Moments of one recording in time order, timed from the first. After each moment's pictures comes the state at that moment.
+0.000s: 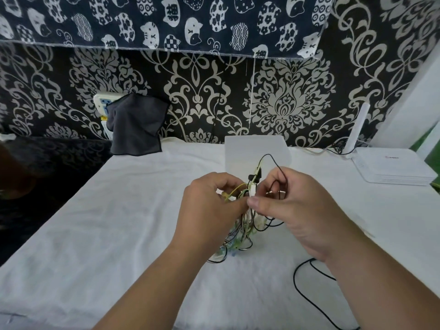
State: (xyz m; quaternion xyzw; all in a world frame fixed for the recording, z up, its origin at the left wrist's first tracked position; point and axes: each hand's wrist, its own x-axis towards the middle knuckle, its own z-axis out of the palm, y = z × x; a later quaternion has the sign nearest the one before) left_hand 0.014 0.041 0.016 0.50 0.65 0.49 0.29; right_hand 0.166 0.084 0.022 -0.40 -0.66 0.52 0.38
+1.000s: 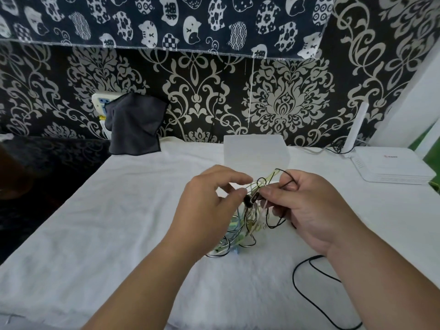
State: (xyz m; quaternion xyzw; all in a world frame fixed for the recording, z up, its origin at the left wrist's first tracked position) left_hand 0.005 0.039 0.017 0.59 0.60 0.48 0.25; right_hand 0.170 0.093 0.022 -0.43 -0.52 0.62 0.41
